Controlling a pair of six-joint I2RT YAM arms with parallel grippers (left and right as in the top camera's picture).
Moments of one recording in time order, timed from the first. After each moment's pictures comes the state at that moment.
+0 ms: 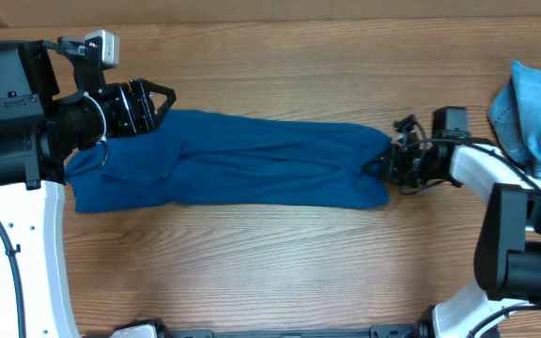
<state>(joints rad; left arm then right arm) 0.16 1.40 1.64 -1.08 0.66 -0.13 -0.08 1.84 1.01 -0.54 -0.74 0.10</state>
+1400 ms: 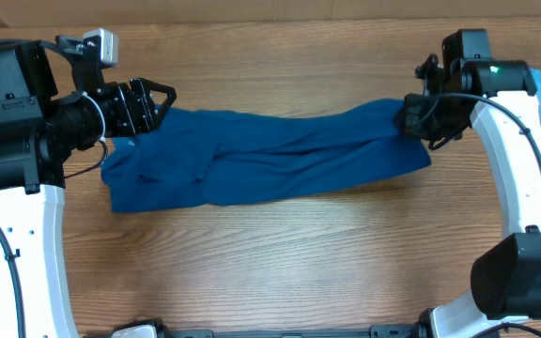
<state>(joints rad) 0.16 1.39 1.64 -1.06 0.66 -0.12 0.00 1.75 1.65 -1.23 -0.19 0.11</state>
